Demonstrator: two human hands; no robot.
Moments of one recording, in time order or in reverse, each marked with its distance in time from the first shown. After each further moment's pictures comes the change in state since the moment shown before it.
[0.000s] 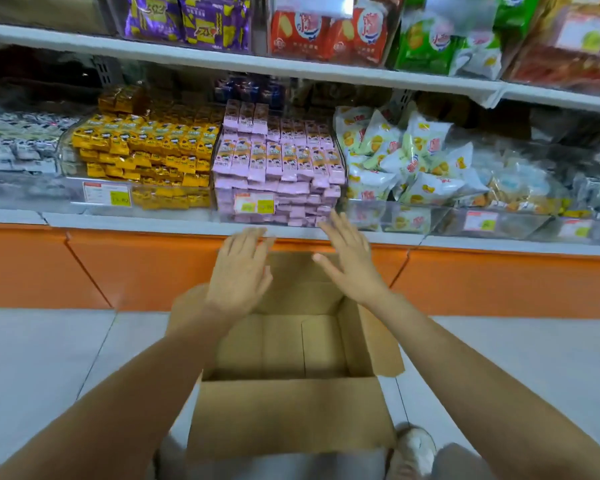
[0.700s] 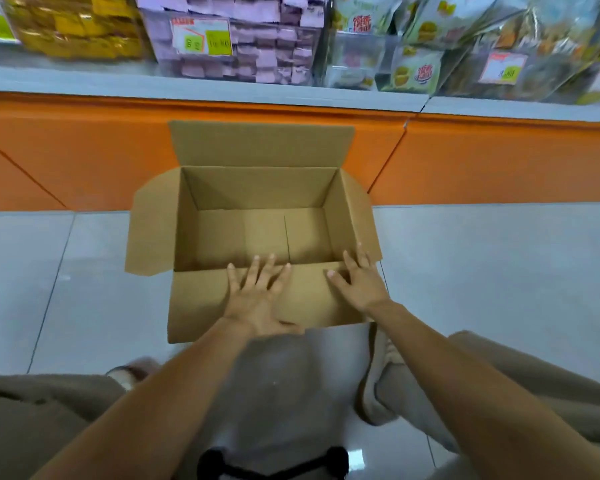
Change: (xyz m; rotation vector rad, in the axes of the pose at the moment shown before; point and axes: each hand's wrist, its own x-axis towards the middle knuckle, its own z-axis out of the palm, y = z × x) left_hand -0.178 0.098 0.115 -0.023 -0.988 -0.074; right_hand -0.211 0.058 0.121 0.010 -0.518 0.697
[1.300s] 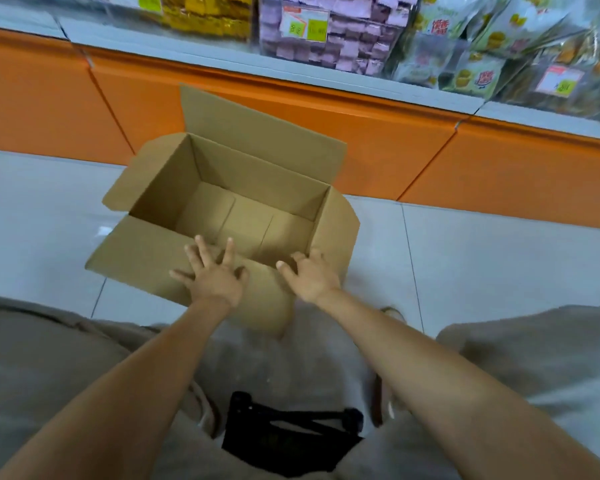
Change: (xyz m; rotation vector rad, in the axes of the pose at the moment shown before) left_hand -0.111 -0.092 0.029 -0.345 0.100 -0.561; right_hand -0.084 -0.161 0.060 -0.139 -0.098 -0.178
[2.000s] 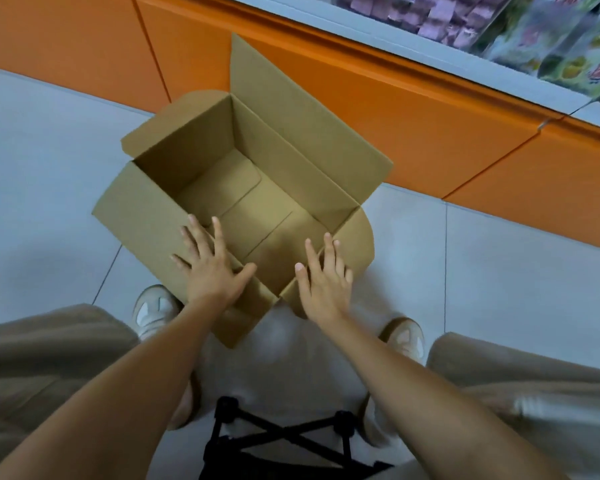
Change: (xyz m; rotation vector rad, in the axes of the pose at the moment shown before) left_hand 0.003 -0.042 0.040 -0.230 0.165 -0.123; right_hand 0.008 0.009 0.076 -0.142 0.299 -0.145
